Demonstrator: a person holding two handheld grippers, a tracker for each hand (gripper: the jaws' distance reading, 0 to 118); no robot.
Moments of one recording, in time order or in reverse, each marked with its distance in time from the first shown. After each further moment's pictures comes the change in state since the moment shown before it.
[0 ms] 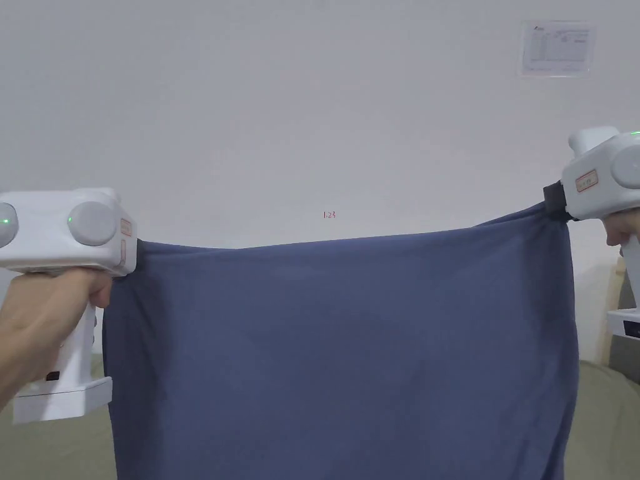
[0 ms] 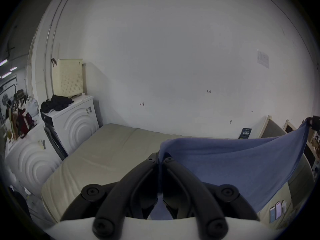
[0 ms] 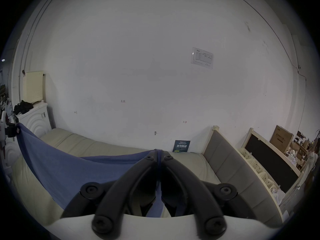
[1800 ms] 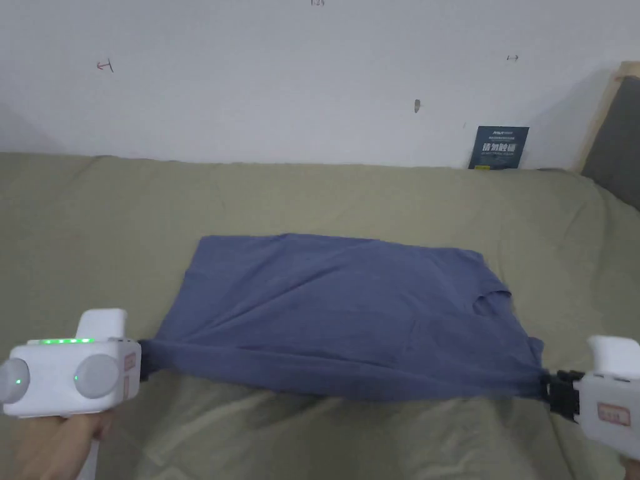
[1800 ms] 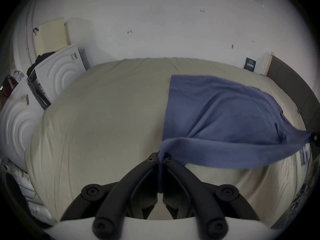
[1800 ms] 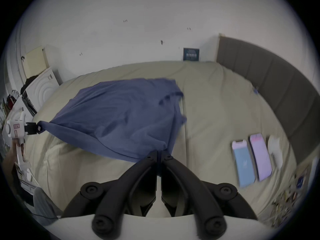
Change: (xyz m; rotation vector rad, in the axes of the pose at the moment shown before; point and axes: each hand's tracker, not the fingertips) left arm -0.034 -0.394 0.013 -0.435 -0.050 -0.083; right arm -0.027 -0.472 0.132 -0.488 0.140 -0.195
